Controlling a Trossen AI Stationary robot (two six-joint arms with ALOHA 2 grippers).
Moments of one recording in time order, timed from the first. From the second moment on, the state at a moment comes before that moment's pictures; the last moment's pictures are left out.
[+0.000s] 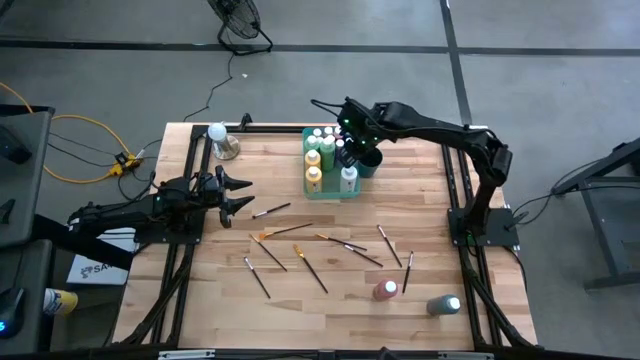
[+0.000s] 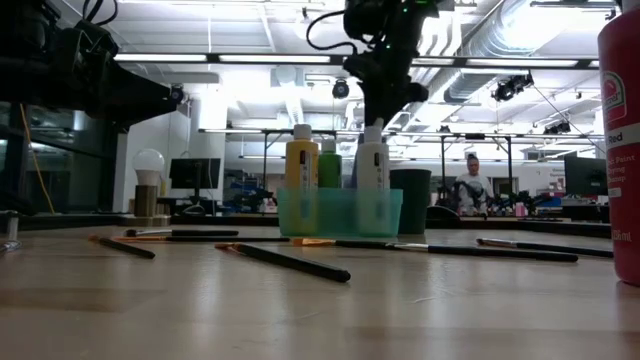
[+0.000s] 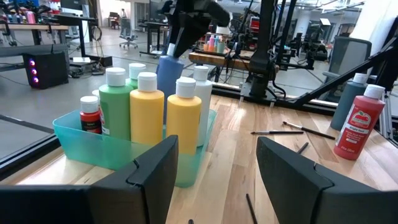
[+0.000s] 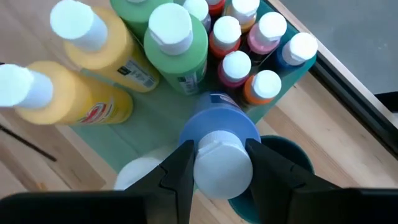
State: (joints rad) left arm 0.17 0.02 0.02 0.01 -0.09 -0.11; right arm -0.43 1.80 1.70 -1.03 0.10 0.34
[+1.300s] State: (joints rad) left arm 0.17 0.02 0.02 0.01 -0.09 -0.11; right arm -0.43 1.78 1.70 -0.95 0.10 0.38
